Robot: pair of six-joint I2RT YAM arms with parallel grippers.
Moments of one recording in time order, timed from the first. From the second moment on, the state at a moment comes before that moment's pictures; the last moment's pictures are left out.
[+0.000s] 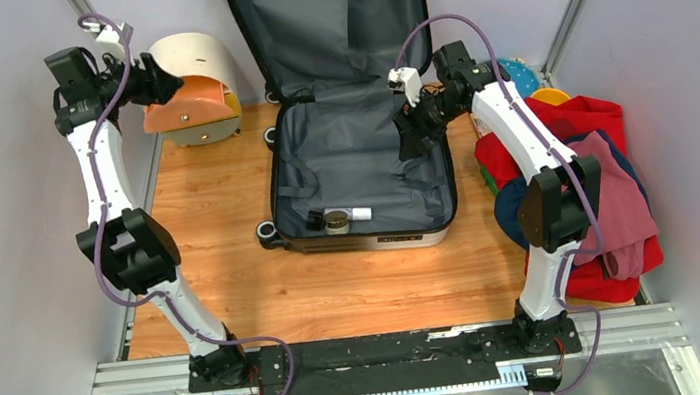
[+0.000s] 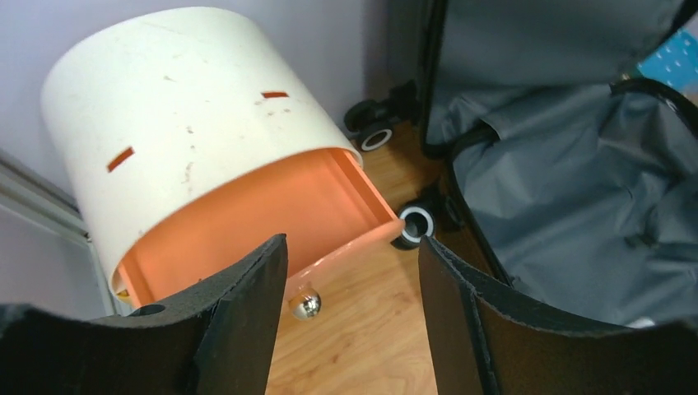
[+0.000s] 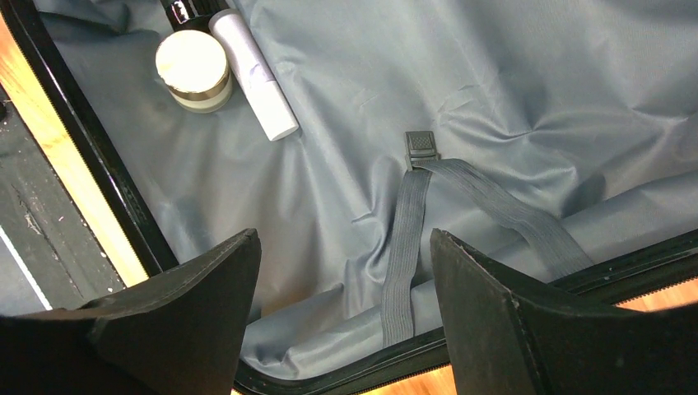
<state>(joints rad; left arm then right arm) 0.35 1.94 2.08 -0.50 0.80 0.13 0.26 1.89 1.87 -1.05 -0.61 -0.48</state>
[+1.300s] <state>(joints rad) 0.33 2.05 2.04 -0.62 0.91 0.46 0.26 1.88 1.86 -1.06 -0.58 -0.48</state>
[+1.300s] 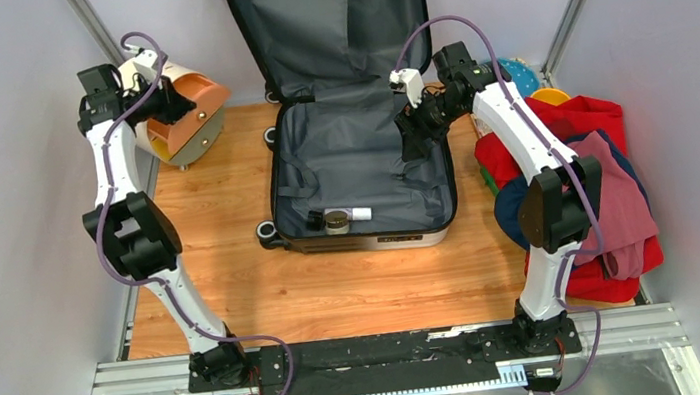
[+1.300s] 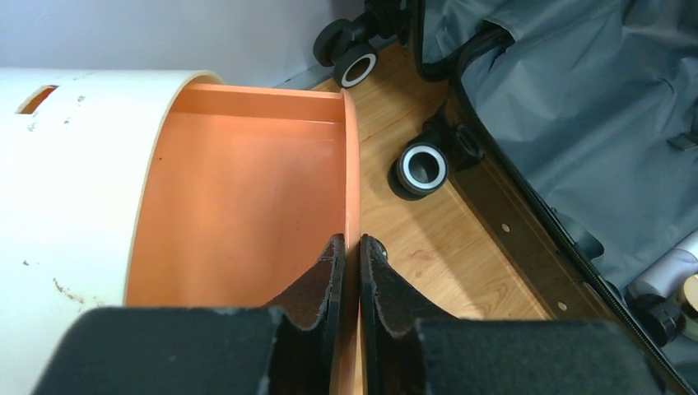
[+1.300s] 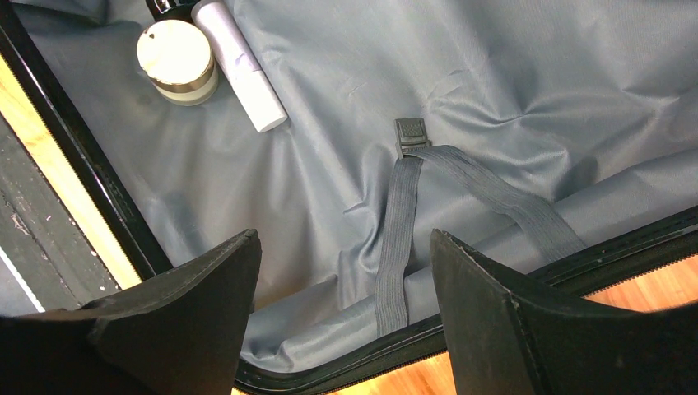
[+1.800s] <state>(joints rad) 0.35 2.02 2.04 -0.81 0.97 0.58 0.26 1.88 1.86 -1.06 -0.58 -0.48</state>
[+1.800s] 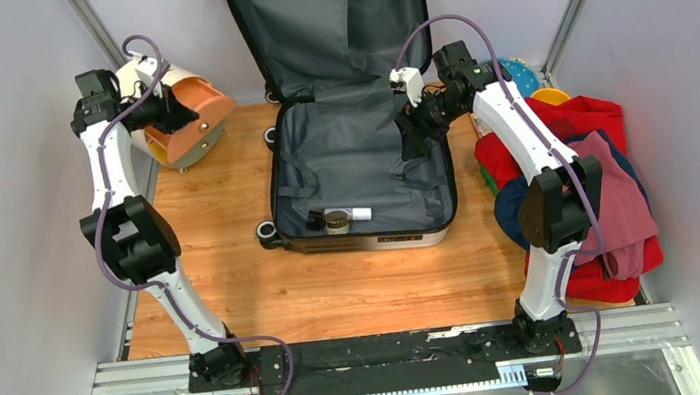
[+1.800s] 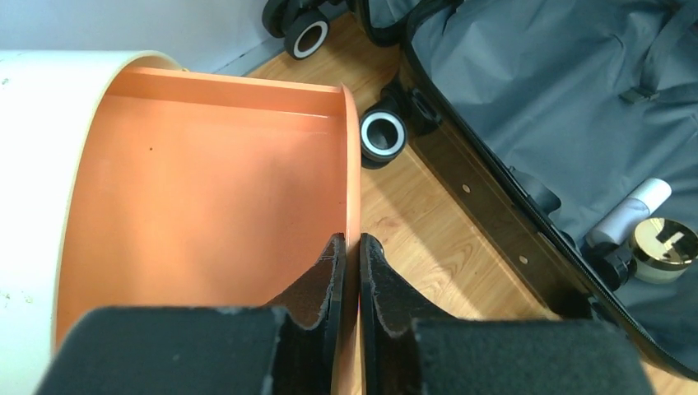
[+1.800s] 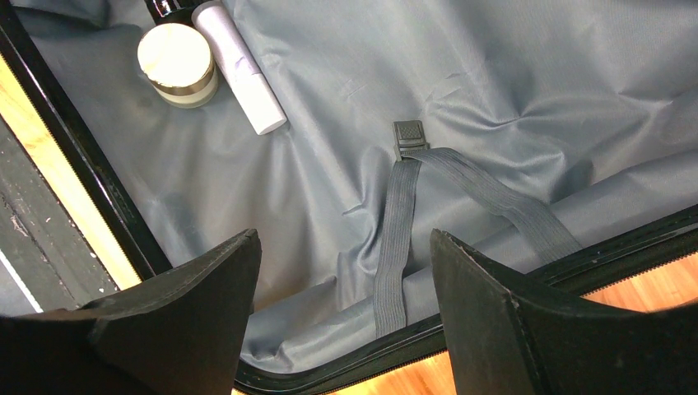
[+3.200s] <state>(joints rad) 0.28 1.52 1.38 -0.36 0.97 0.17 0.60 2.00 1.78 -0.97 -0.63 -0.50</state>
